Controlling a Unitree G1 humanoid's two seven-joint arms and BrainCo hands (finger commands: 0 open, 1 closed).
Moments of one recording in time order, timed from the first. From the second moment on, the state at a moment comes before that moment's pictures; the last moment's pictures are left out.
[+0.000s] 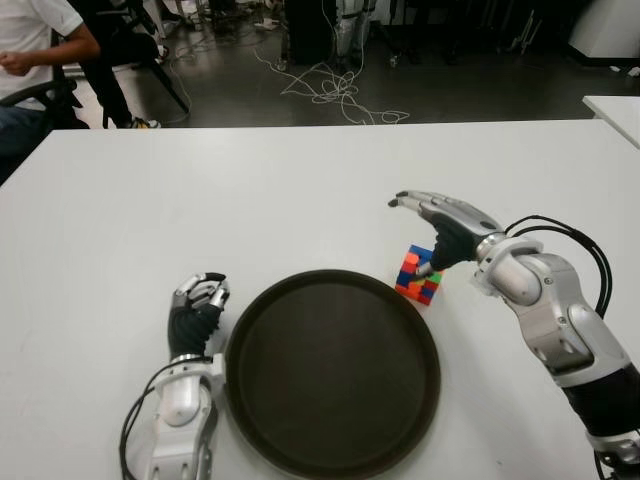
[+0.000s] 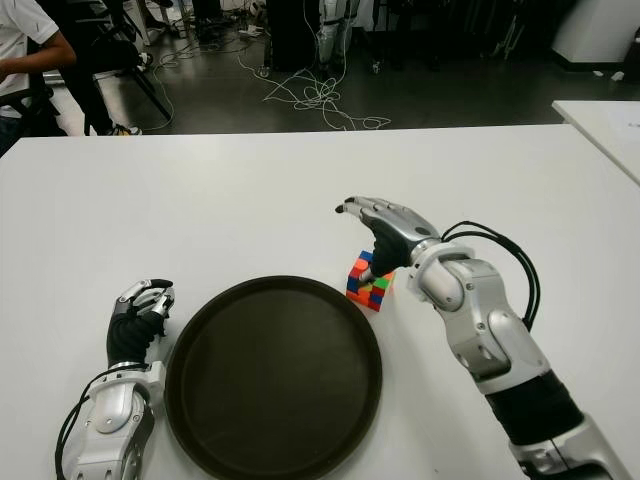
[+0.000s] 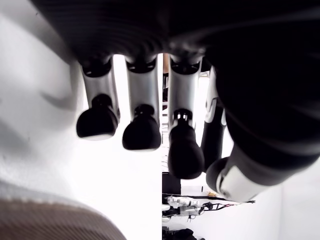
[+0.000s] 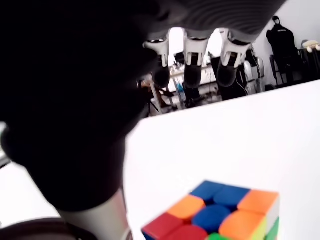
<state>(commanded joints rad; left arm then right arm) 0.18 -0.13 0.08 0.06 0.00 -0.06 0.17 -0.32 -0.48 0.32 -0.11 -0.69 0.18 0.45</state>
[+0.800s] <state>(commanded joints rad) 0.18 -0.13 0.09 0.06 -0.02 -0.06 0.15 -0.34 -0.47 0.32 -0.06 -0.68 0.25 0.47</state>
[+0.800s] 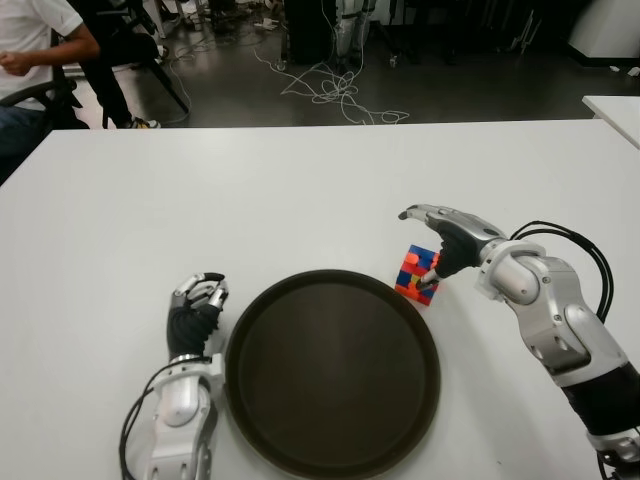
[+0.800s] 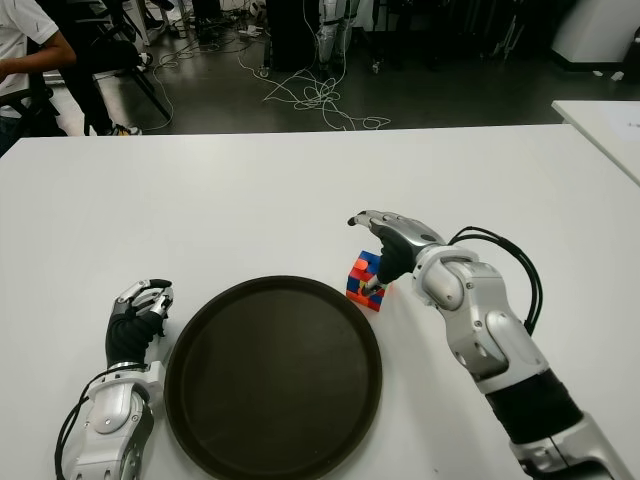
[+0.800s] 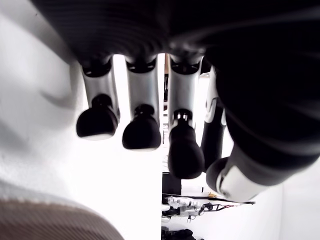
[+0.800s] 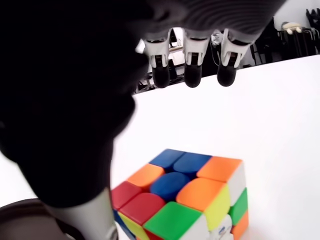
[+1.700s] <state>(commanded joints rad) 0.18 -0.11 0.09 0.08 -0.03 -0.08 0.13 -0.34 -0.43 0.32 0.00 -0.67 0.28 0.44</state>
